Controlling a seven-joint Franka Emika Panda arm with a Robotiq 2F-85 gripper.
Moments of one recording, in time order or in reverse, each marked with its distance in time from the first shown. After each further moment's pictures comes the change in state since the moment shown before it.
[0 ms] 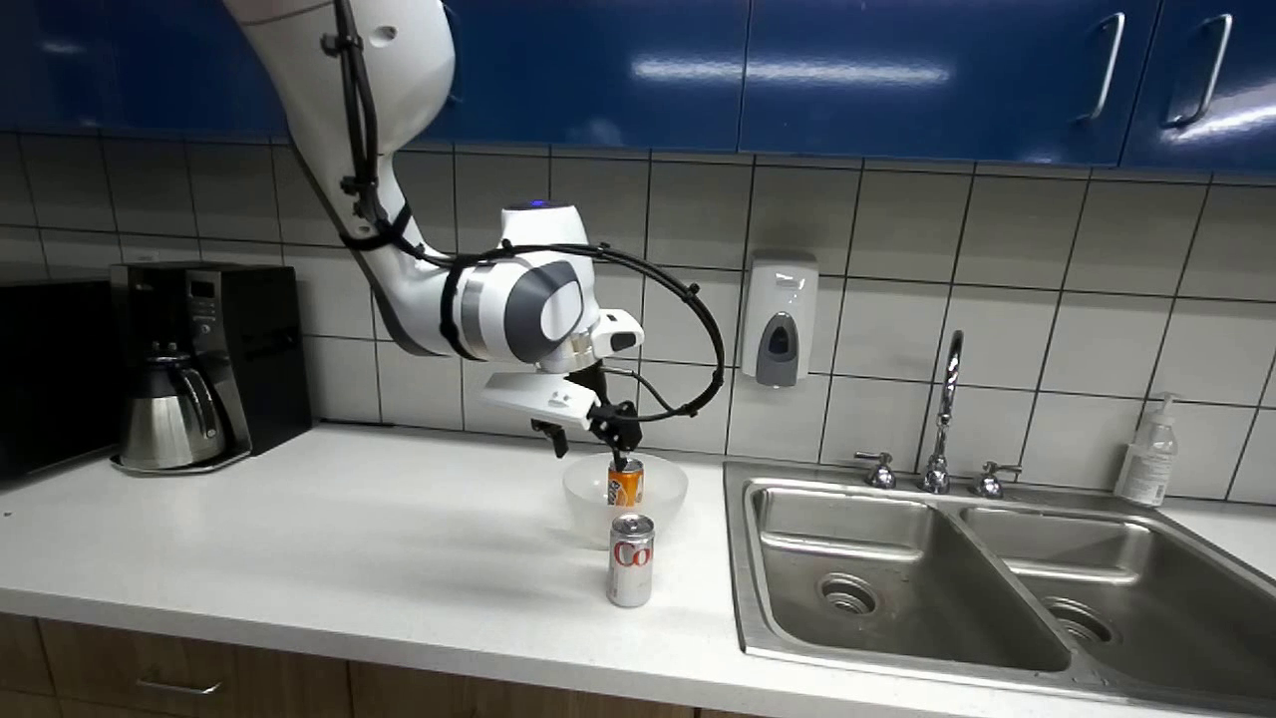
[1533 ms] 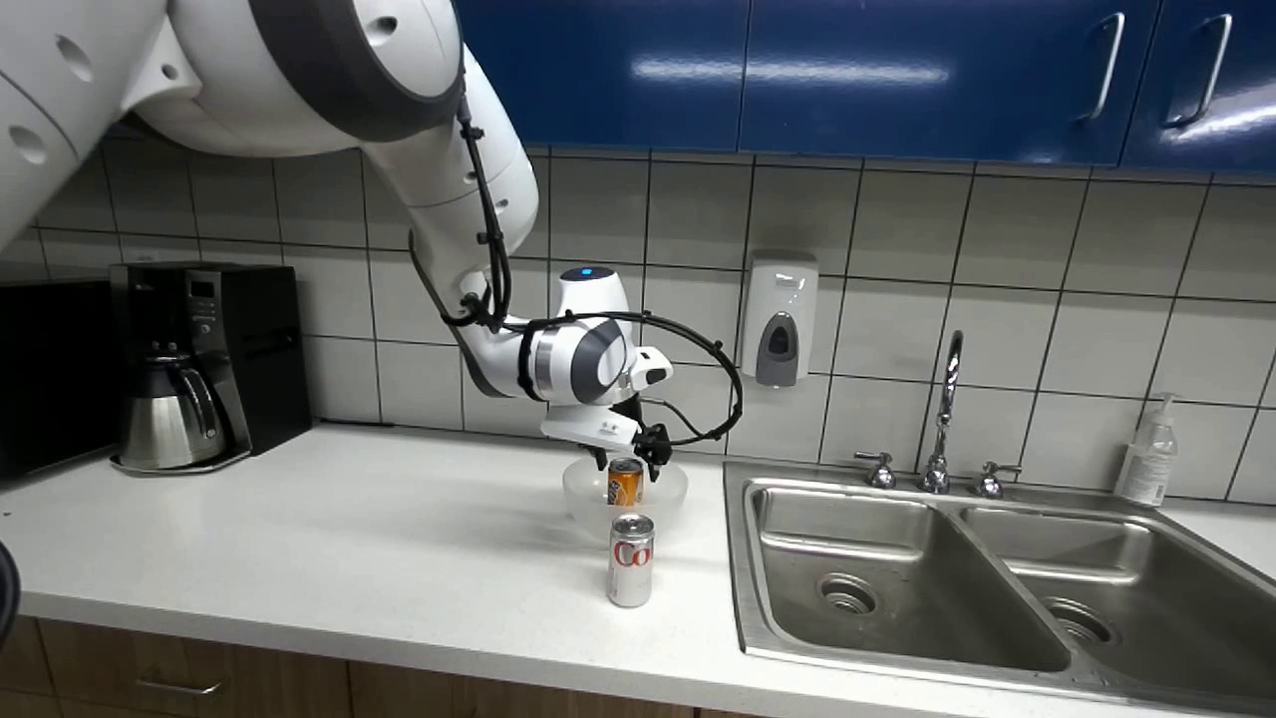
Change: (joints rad) arm -0.028 0.424 0.017 0.480 0.016 -0.029 -0.001
